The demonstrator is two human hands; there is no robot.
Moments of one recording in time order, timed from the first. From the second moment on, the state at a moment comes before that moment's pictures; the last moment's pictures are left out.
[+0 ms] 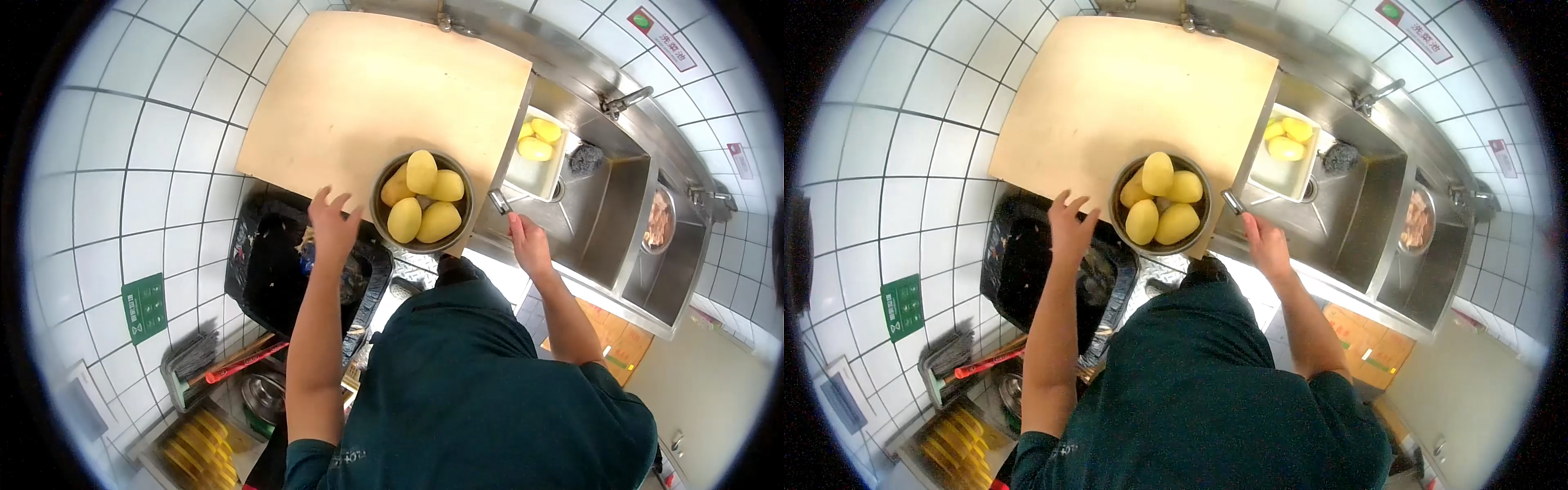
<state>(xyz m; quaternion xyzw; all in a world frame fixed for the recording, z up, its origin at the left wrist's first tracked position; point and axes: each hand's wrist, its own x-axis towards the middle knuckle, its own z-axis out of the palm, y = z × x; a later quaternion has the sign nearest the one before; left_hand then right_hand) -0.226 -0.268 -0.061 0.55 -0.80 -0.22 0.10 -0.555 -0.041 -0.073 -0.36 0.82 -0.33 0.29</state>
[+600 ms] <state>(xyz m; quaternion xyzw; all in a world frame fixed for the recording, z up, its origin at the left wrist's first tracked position) -0.351 -0.300 -0.075 0.49 -0.80 -0.34 -0.05 -0.565 0.034 -0.083 -0.24 0.86 -0.35 0.29</state>
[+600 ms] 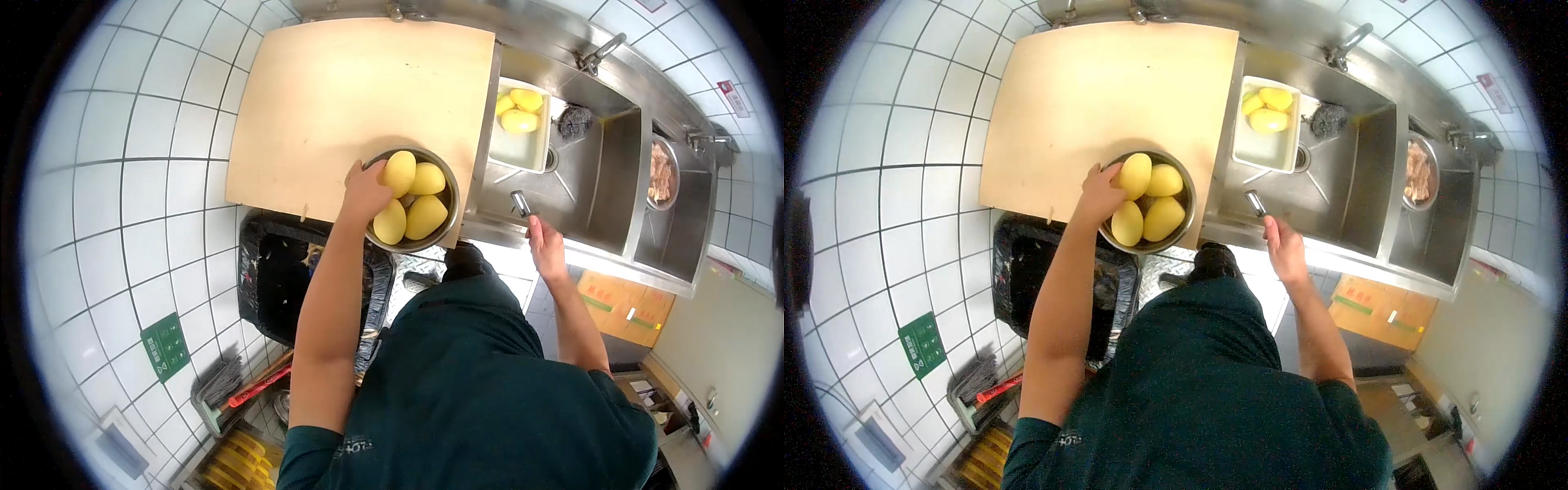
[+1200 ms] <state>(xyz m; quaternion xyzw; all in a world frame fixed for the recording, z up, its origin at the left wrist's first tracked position) -0.355 -0.304 -0.066 0.50 -0.82 -0.17 -0.21 -0.571 0.007 -0.087 -0.27 0.86 -0.32 0.29</state>
